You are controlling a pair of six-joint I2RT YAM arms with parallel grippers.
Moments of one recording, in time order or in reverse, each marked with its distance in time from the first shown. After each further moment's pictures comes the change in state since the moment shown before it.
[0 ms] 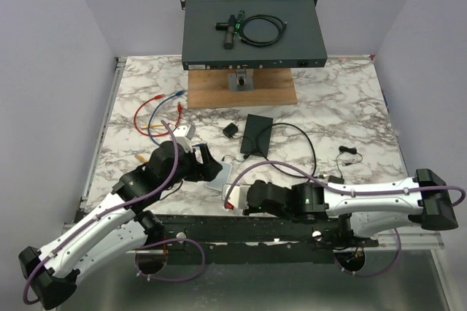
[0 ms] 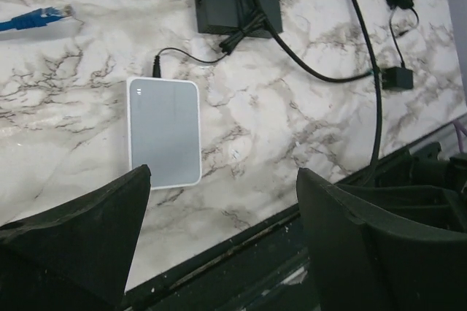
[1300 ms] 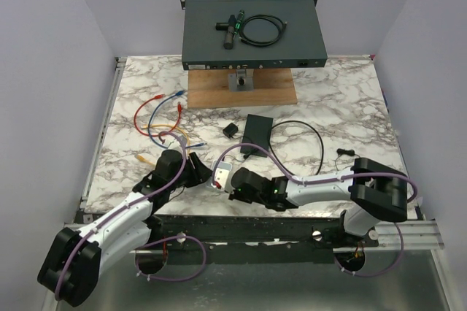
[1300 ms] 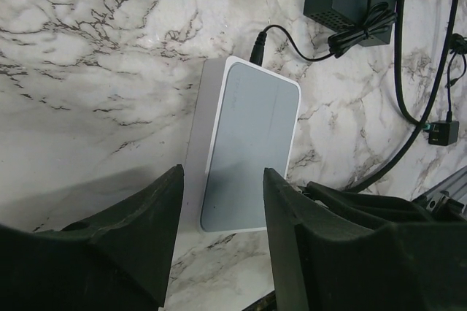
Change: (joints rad) left arm 0.271 0.185 -0.442 0.536 0.176 -0.140; right arm -0.226 0.378 -0.095 0.436 -0.148 0.137
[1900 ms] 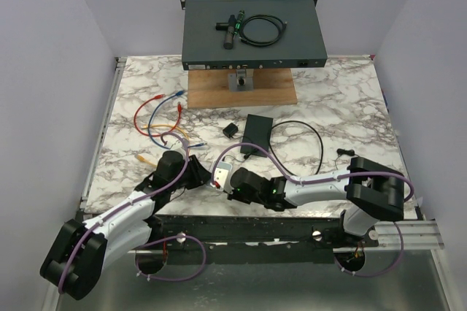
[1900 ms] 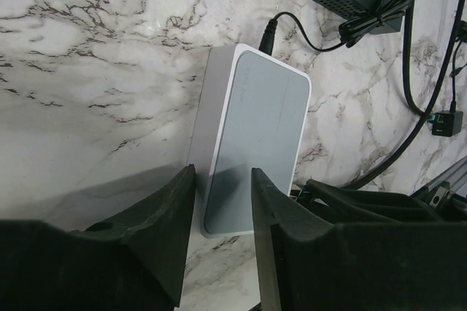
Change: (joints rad) left arm 0.006 0.069 -0.032 0.084 0.056 0.000; right arm -0.004 0.029 0.000 0.042 -0.024 0.019
